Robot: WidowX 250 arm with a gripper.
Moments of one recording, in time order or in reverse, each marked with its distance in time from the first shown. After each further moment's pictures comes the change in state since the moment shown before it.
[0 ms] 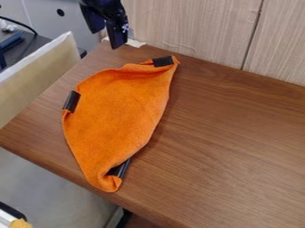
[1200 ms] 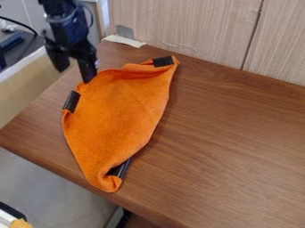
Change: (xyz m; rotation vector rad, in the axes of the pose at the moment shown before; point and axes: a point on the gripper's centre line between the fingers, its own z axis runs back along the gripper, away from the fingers) arm -0.073 0.020 -0.052 0.021 0.101 0.322
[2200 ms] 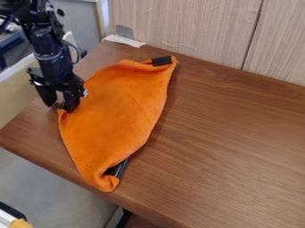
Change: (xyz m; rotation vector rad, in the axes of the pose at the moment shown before) arm -0.033 0.019 -0.047 0.012 0.096 0.177
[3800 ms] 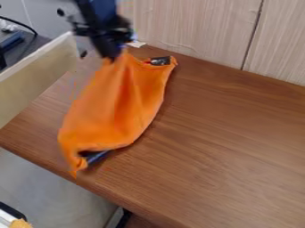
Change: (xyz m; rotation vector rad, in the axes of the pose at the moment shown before) arm 0.037 -0.108 0.113 -0.224 -0.232 -0.150
